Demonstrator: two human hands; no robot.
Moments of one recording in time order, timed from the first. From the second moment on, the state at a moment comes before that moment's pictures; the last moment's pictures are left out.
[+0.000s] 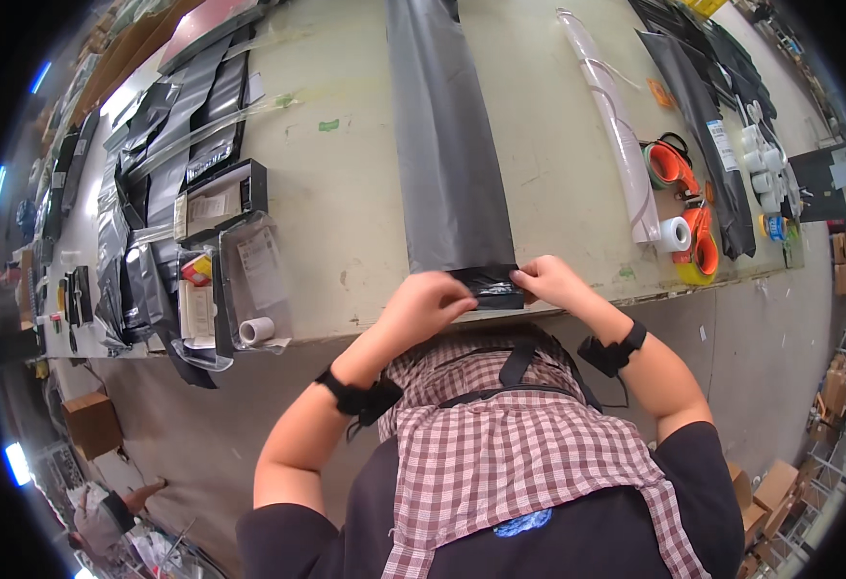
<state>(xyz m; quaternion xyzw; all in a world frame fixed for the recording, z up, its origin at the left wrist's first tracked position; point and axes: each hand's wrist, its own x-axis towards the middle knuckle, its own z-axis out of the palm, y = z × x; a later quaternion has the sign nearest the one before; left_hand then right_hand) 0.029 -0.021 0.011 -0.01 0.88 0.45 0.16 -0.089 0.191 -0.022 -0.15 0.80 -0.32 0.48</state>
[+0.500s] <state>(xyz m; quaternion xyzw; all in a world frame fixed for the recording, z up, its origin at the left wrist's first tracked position) 0.014 0.033 -0.033 0.02 0.92 0.40 -0.07 -0.068 0.188 -0.029 0.07 0.58 -0.58 0.56</state>
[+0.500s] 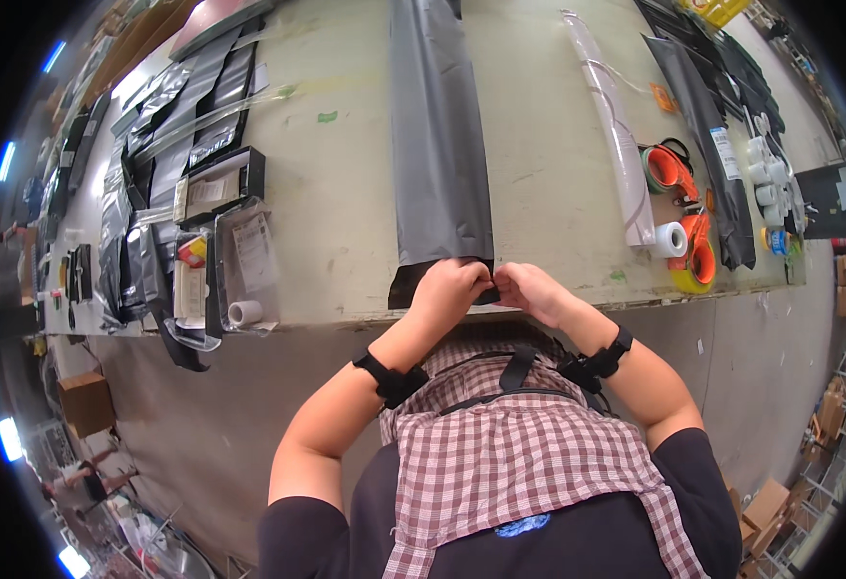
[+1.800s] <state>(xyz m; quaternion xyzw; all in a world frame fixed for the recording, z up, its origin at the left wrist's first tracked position) 0.045 -0.136 0.010 0.22 0.95 -0.20 -0.08 -0.085 0.111 -0.029 -0.68 0.72 0.01 -0.14</state>
